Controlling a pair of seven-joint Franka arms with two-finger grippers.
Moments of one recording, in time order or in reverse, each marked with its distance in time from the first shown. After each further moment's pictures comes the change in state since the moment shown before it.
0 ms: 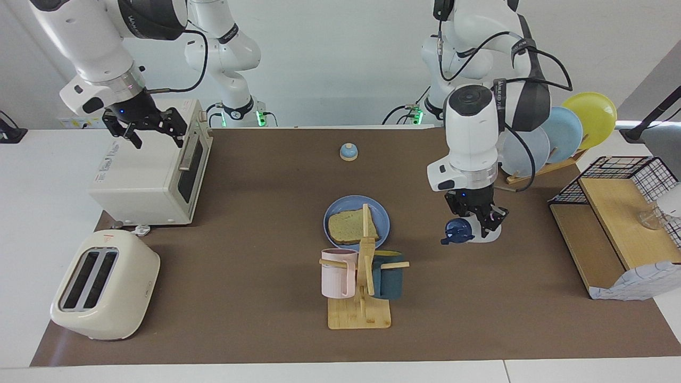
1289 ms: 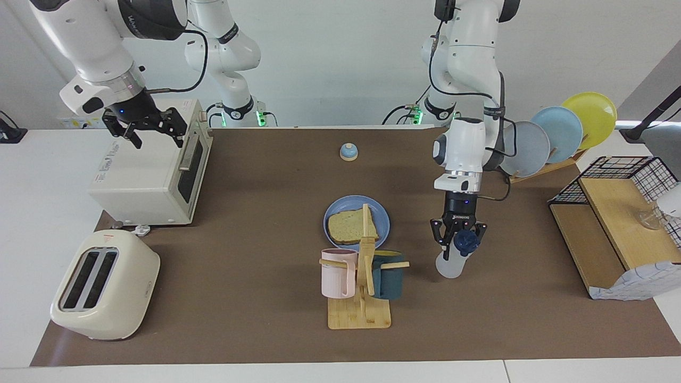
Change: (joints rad) left arm -0.003 0.050 -0.037 -0.620 -0.385 1.357 -0.484; right arm 0.000 0.000 0.000 0.000 0.000 0.000 0.000
